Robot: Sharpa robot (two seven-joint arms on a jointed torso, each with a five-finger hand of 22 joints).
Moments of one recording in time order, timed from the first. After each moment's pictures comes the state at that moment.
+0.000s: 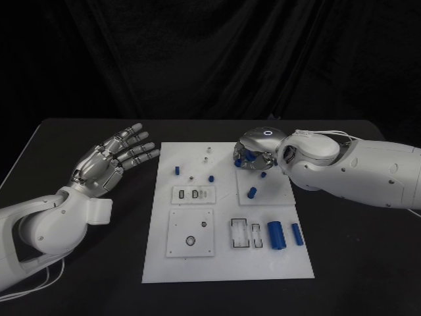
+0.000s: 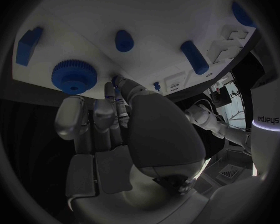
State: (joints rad) left arm 1.29 -1.03 -0.21 1.63 0.24 0.06 0.68; left_hand 1.35 0.17 0.12 0.22 0.70 0.47 0.12 0.15 0.06 0.26 0.23 0.55 0.07 0.40 0.26 0.54 0.08 0.11 0.46 0.28 0.32 0.14; right arm 1.43 -0.76 -0.25 1.42 -1.65 -0.28 -0.07; right_hand 1.49 -0.06 0.34 0.08 0.25 1.01 0.12 0.23 0.17 1.01 0.07 0.43 0.07 1.36 0.00 1.29 0.81 0.11 1.34 0.11 1.33 1.09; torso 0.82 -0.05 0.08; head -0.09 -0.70
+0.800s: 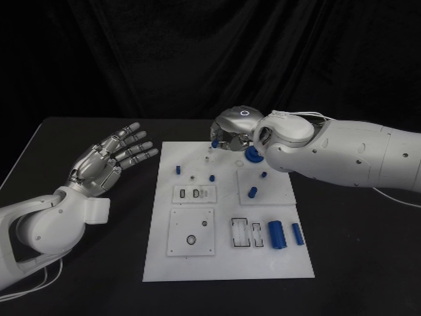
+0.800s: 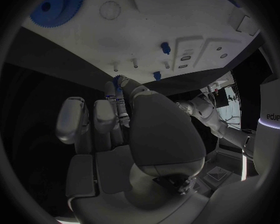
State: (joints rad) left arm 1.29 -1.04 -0.21 1.64 0.25 0.07 0.68; left_hand 1.34 0.18 0.13 0.22 0.70 0.47 0.12 0.15 0.06 0.26 0.23 0.55 0.07 0.40 0.26 0.55 0.08 0.11 0.46 0.29 0.32 0.14; right arm 1.50 -0.60 -0.25 1.32 -1.64 -0.34 -0.07; right_hand 1.46 -0.05 0.32 0.09 0.22 1.01 0.12 0.25 0.17 1.04 0.07 0.37 0.07 1.38 -0.01 1.31 0.86 0.11 1.35 0.10 1.35 1.14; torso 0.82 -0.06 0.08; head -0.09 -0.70
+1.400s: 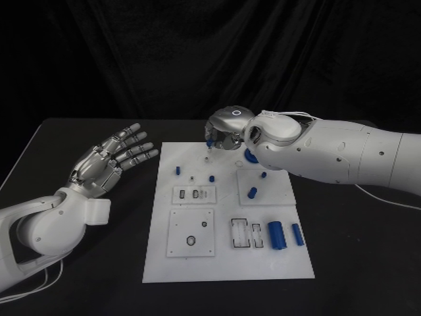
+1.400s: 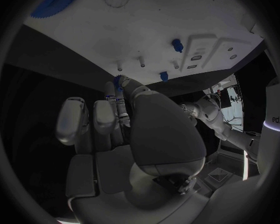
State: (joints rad) left arm 1.29 -1.03 -0.21 1.64 0.26 0.07 0.68; left_hand 1.34 0.18 0.13 0.22 0.70 0.47 0.12 0.15 0.06 0.26 0.23 0.55 0.07 0.40 0.26 0.55 0.08 0.11 0.46 0.29 0.32 0.14; right arm 1.48 -0.51 -0.24 1.22 -1.64 -0.34 -0.06; right_hand 1.45 -0.06 0.32 0.09 0.23 1.01 0.11 0.26 0.17 1.04 0.07 0.35 0.07 1.39 0.00 1.31 0.88 0.11 1.37 0.10 1.35 1.15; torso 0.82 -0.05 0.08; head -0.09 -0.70
